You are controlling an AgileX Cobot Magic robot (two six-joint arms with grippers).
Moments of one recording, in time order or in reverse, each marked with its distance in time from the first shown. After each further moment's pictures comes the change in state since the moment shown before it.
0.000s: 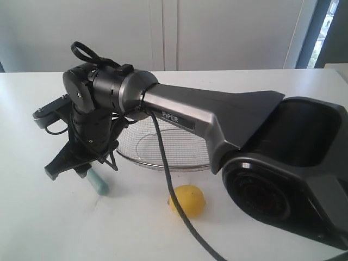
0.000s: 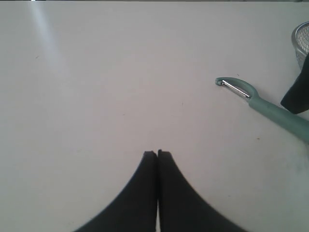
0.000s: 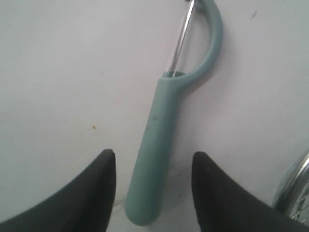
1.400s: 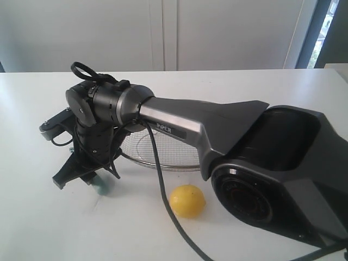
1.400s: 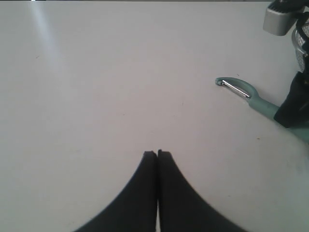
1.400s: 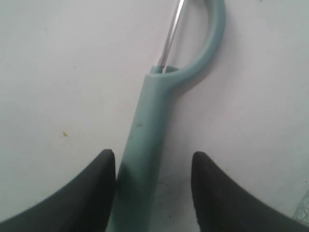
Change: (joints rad) left arm 0.000 0.000 0.000 0.000 0.000 0.000; right arm 0.000 0.056 0.000 -0.048 -0.032 0.005
